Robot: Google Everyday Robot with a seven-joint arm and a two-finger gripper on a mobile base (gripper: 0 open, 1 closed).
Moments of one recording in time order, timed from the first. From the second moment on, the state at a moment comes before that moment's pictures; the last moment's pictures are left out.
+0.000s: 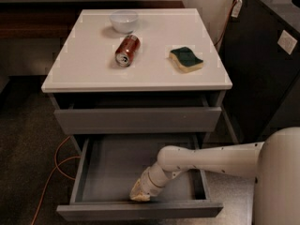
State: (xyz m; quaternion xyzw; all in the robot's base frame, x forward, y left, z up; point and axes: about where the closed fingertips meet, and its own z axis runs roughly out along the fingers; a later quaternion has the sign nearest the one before) arm 0.437 0.043 0.417 -0.65 0.69 0.28 0.15
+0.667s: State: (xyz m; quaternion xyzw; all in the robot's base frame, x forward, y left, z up) arm 0.416 0.046 0.436 -0.66 0.67 0.28 0.16
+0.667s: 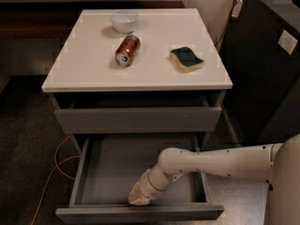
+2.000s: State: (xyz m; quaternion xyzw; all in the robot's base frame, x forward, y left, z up) arm 0.422 0.051 0.531 -0.70 0.64 0.23 0.22
